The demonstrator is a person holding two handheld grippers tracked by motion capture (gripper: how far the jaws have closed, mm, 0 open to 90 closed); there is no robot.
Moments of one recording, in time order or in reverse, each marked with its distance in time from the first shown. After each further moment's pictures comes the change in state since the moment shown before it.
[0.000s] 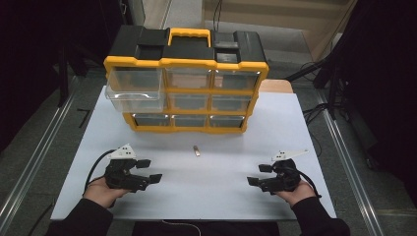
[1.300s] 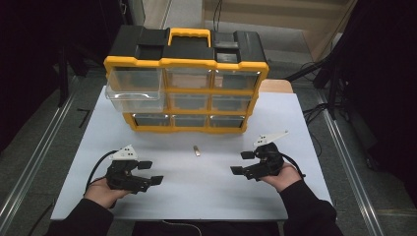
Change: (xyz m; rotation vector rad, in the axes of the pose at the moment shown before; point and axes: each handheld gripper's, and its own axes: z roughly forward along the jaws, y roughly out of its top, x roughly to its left) left arm -0.003 0.000 0.001 0.010 -0.012 0.014; right arm 0.020 0.061 0.019 0.022 0.105 -0.139
